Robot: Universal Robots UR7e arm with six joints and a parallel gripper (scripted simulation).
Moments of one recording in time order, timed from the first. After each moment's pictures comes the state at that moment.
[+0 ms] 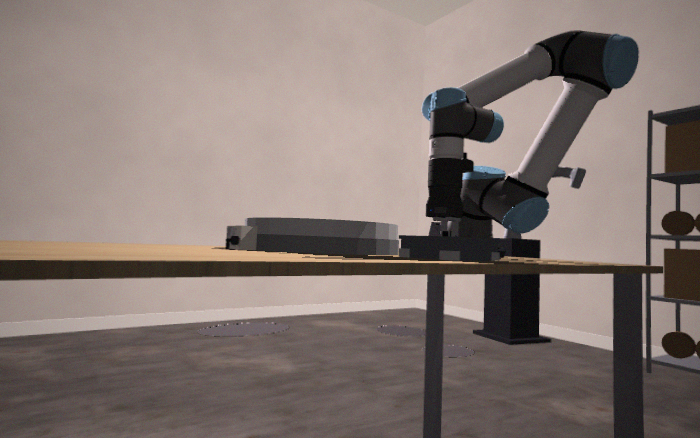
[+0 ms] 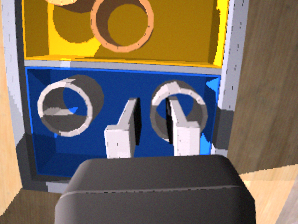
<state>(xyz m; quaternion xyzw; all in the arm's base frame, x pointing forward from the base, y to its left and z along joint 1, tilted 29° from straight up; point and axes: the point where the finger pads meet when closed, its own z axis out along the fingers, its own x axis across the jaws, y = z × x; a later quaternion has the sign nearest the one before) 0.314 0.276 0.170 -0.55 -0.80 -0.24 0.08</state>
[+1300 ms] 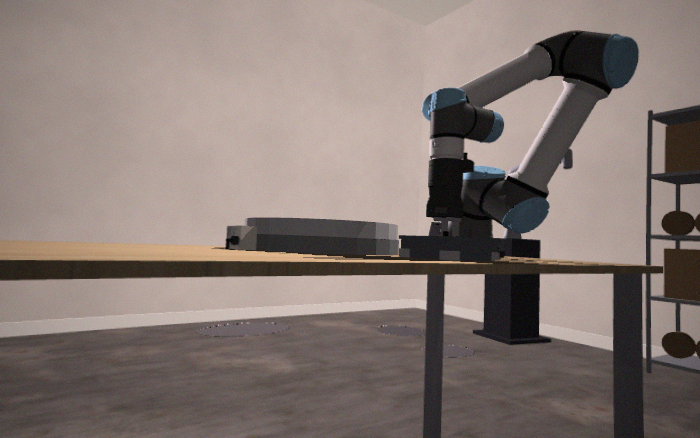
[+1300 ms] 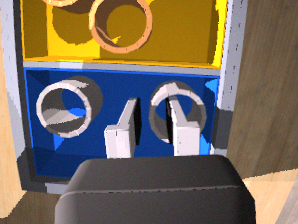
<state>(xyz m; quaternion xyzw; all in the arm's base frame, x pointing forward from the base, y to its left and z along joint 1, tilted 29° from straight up) 0.313 0.277 0.170 -0.55 -0.80 -0.23 0.08</state>
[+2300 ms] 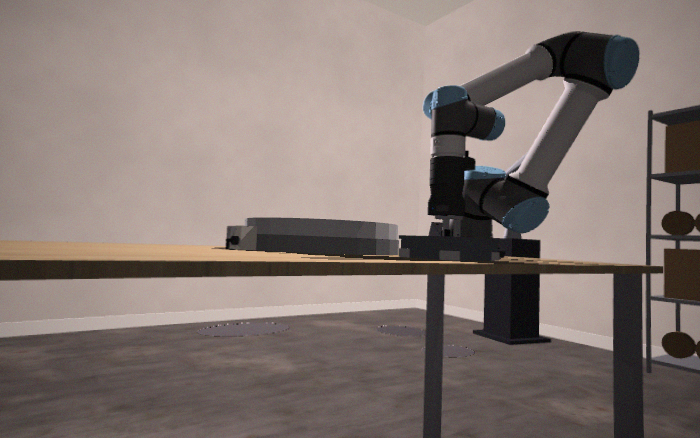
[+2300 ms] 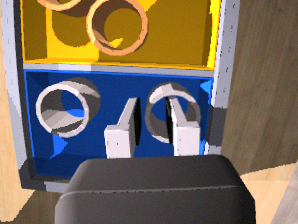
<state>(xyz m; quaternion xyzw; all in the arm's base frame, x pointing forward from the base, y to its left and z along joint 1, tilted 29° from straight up) 0.310 0.277 0.174 -0.55 -0.80 -0.23 0.09</state>
